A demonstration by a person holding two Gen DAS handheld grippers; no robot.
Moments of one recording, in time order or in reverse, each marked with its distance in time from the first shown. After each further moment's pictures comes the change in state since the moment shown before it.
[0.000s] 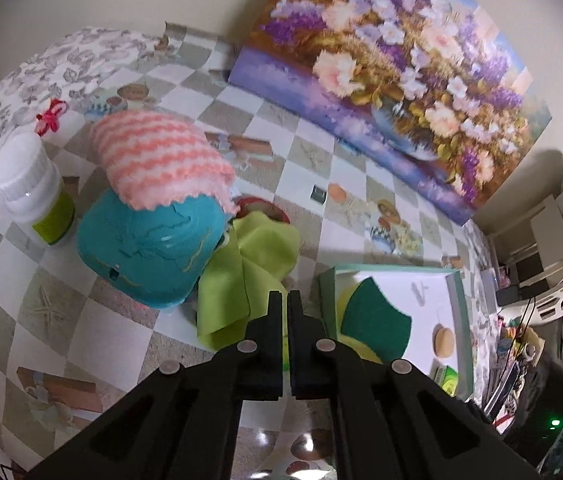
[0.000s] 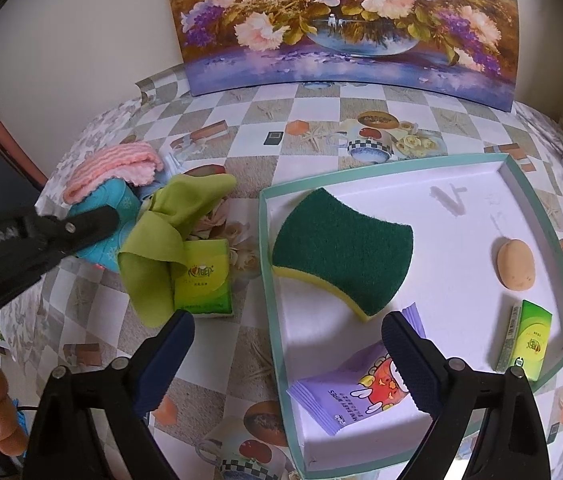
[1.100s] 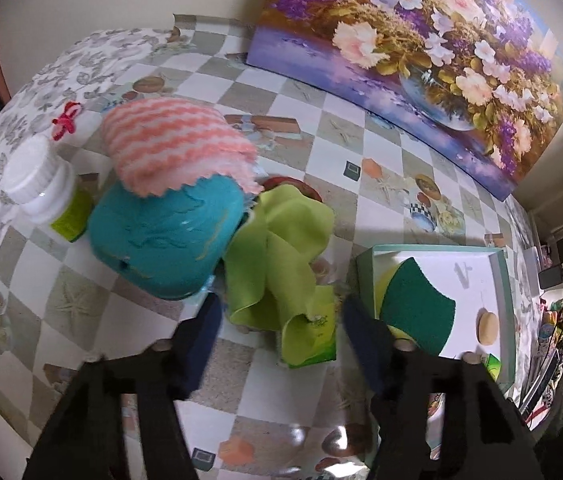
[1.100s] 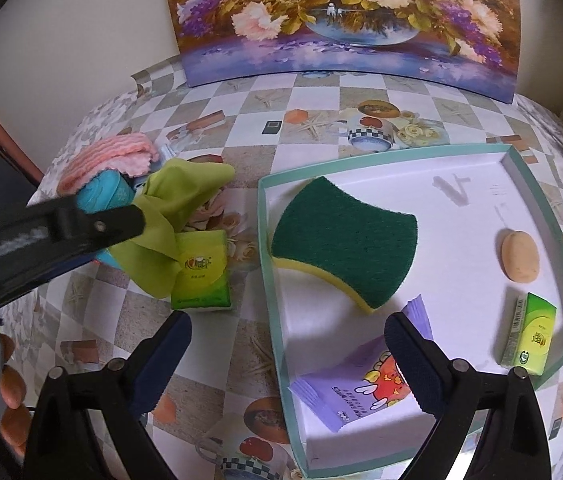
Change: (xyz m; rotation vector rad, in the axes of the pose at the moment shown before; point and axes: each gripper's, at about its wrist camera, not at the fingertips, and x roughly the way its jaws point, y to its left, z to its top) left arm 0.018 -0.009 -0.004 0.051 0.060 0.167; right arm 0.007 0.000 -0.003 0.007 0.028 -0.005
